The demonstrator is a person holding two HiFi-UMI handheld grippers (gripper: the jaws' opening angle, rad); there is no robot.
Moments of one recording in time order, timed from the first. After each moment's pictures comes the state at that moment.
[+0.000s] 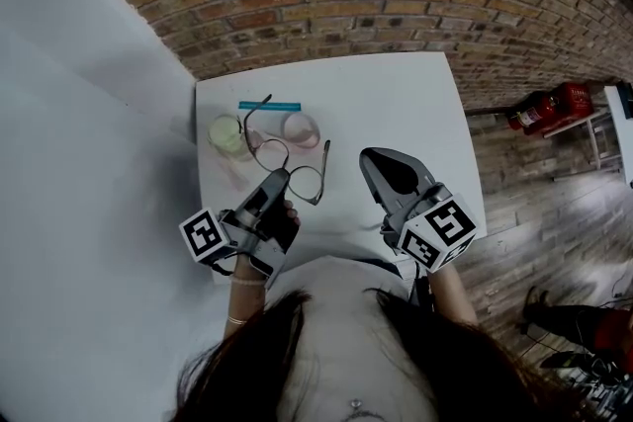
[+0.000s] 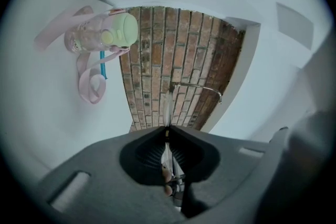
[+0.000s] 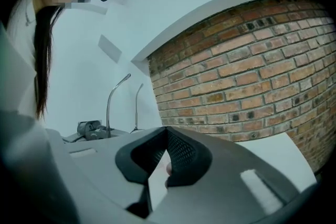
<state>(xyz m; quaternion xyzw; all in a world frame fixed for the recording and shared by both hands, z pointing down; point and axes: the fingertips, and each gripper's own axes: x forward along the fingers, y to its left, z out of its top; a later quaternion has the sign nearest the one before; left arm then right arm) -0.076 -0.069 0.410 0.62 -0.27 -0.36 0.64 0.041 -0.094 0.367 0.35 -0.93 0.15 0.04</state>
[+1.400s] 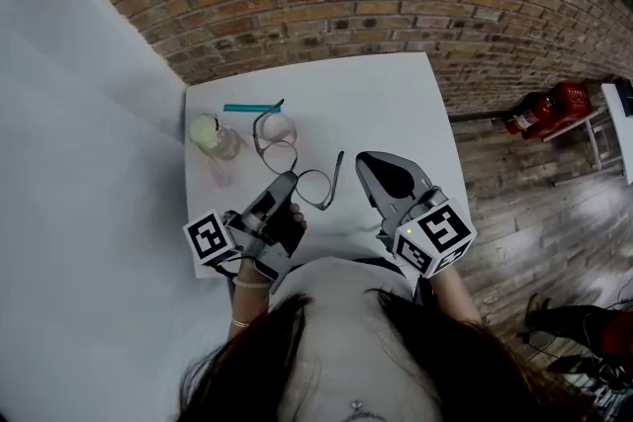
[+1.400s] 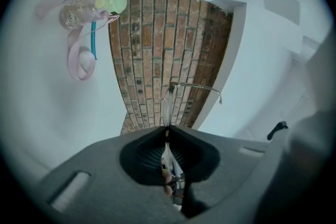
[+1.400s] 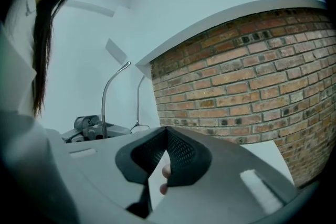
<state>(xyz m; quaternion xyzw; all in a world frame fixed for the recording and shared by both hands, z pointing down) 0.009 -0.042 0.390 0.66 -0.26 -0.35 0.61 0.105 -0.063 0.358 0.35 -0.93 0.12 0.04</state>
